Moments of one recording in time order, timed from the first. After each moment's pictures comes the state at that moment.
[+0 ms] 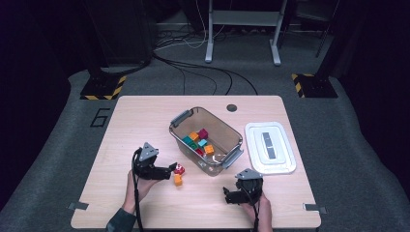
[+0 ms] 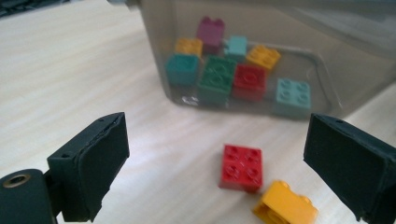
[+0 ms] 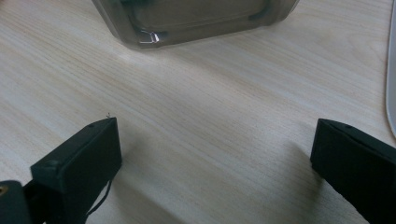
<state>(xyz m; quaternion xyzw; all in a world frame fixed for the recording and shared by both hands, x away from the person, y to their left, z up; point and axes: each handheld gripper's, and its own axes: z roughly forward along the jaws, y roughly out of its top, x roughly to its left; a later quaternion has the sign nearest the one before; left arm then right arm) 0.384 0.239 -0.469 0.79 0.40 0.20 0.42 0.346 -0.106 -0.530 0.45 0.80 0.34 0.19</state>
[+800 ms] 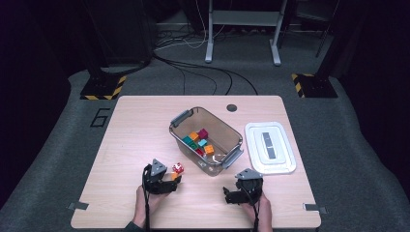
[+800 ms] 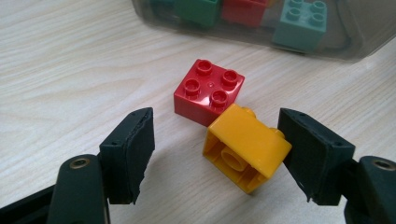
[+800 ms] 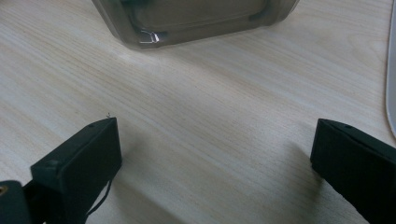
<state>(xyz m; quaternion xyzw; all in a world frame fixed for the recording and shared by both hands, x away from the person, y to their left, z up) 0.365 0.223 -0.522 0.79 0.44 0.18 0.39 0.346 -0.107 -0.530 0.45 0.80 0.34 0.19</state>
